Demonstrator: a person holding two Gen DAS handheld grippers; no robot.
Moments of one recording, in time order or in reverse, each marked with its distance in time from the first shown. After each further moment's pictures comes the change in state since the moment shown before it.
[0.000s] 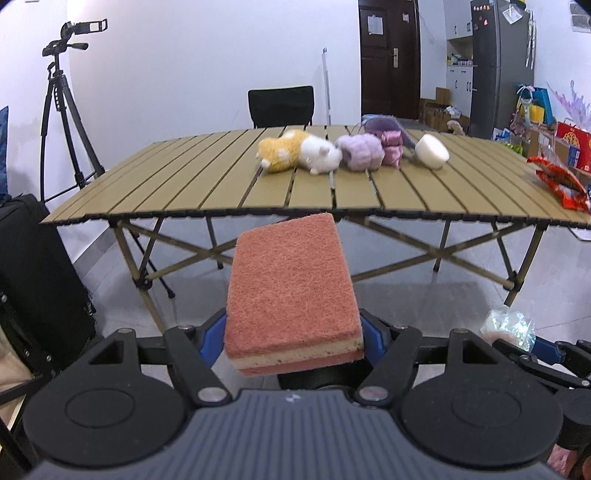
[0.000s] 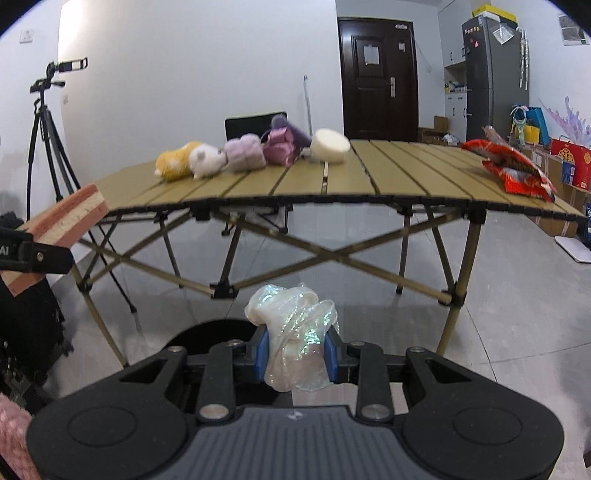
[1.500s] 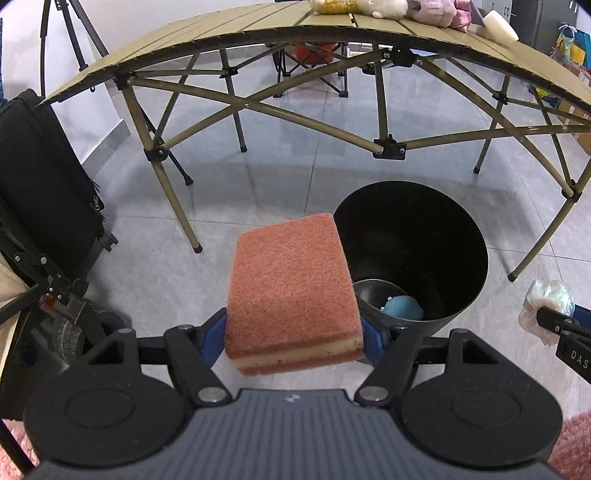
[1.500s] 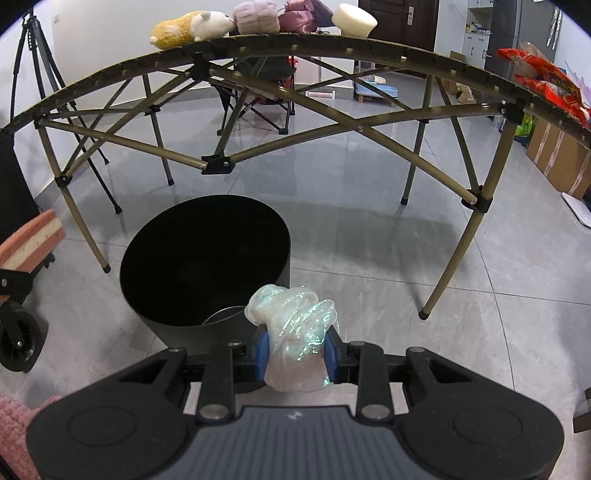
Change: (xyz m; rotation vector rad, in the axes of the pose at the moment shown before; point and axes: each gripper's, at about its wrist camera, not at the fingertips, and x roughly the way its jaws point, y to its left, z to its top) left arm 0.079 0.052 -0.077 -0.032 0.344 0.047; right arm 0.060 0.018 -0.060 -0.063 0.301 -0.037
